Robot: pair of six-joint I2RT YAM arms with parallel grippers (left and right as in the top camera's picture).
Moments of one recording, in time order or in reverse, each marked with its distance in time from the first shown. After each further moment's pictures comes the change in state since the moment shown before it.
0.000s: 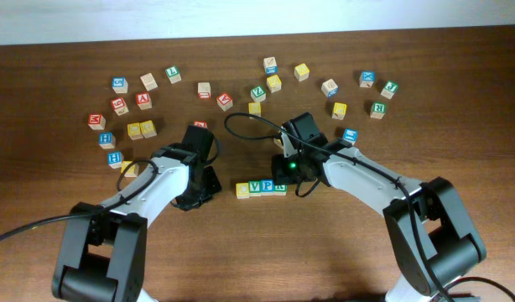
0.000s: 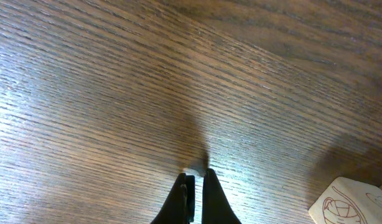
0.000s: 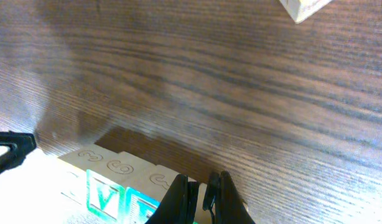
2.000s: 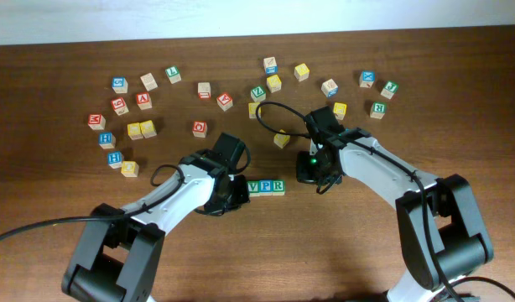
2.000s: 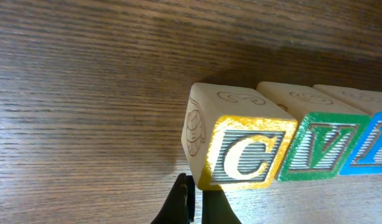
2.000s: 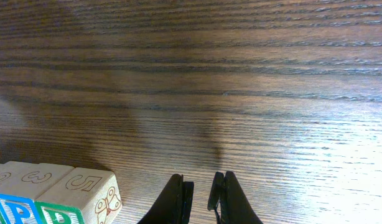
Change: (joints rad) left arm -0.184 0.000 0.000 0.061 0.139 0.041; right arm -0.118 0.001 0.038 -0.241 0.135 0.058
